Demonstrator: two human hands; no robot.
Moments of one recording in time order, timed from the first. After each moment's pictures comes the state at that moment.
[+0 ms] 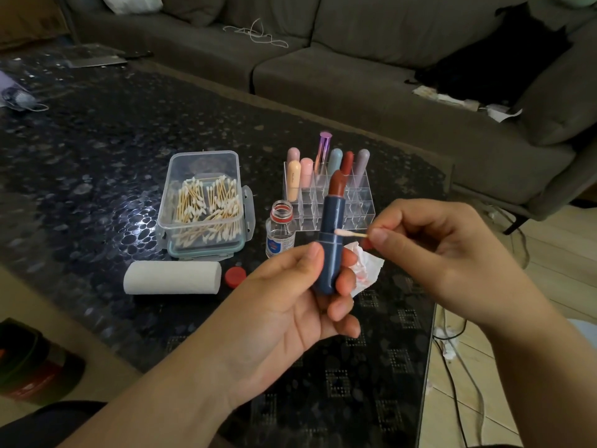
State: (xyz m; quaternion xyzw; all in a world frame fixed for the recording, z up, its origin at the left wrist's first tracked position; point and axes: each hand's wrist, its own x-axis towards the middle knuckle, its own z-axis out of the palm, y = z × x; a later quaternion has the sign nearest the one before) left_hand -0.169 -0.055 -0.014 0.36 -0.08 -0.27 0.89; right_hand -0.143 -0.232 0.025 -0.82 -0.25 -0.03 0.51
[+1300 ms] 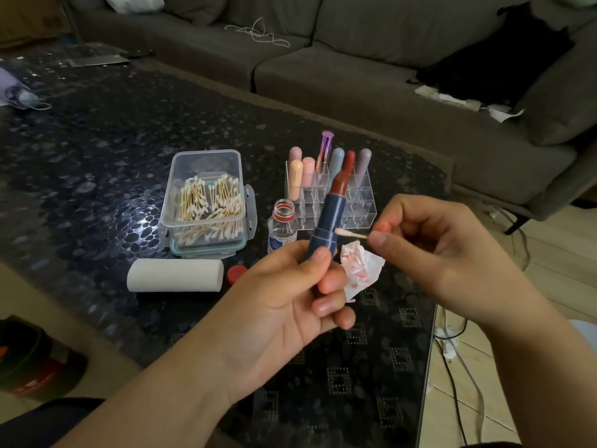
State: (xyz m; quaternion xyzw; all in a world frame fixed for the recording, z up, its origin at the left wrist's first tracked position) left_hand -0.169 -0.052 -0.011 0.36 -0.06 -0.26 0.89; right_hand -0.144 -0.229 0.025 -0.82 -0.24 -0.01 0.52
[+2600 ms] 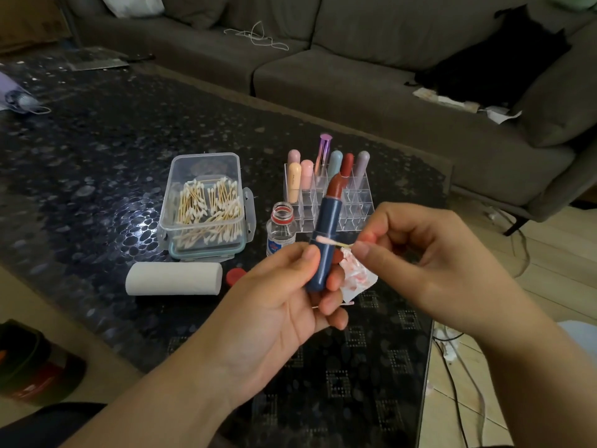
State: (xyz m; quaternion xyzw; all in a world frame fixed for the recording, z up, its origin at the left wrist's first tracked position) left_hand -0.170 -0.052 -0.015 0.40 -0.06 -0.23 0.89; right_hand -0.148 -0.224 0.026 -0.84 -0.26 -0.02 0.48
